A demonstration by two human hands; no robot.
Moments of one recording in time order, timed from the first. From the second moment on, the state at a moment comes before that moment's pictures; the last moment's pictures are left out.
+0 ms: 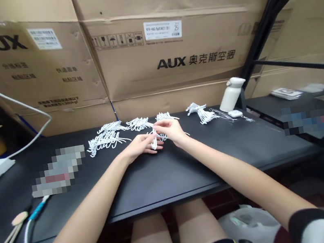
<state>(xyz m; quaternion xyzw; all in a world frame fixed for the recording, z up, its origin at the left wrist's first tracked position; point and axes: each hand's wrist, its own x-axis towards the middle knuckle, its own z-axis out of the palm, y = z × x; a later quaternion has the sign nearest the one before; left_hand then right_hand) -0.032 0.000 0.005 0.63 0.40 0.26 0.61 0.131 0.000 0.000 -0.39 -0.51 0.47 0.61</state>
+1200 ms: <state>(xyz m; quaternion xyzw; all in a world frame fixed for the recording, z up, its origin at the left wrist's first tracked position) -0.042 0.010 0.000 0.64 0.35 0.23 0.64 0.228 0.018 -0.021 -0.55 -0.67 0.30 0.40</state>
